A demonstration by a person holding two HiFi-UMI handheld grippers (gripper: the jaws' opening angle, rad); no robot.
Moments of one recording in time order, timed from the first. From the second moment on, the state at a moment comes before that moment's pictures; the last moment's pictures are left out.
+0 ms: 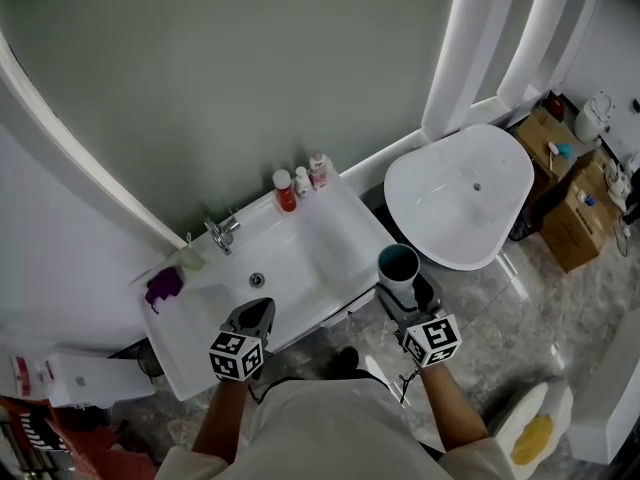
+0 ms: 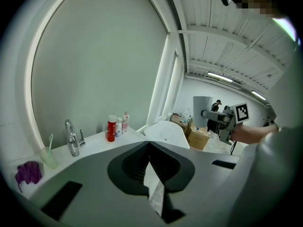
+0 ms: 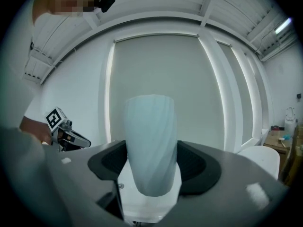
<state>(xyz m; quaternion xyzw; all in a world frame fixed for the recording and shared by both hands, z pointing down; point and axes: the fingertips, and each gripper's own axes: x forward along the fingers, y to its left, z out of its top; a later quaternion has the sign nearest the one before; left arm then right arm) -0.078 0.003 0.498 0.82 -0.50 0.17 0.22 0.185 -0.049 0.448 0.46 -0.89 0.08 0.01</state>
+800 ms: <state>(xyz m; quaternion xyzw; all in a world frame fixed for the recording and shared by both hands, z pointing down) -0.077 -0.072 0.541 0.80 -0.51 0.18 0.27 0.145 -0.151 0.513 0.41 -0.90 0.12 0.07</state>
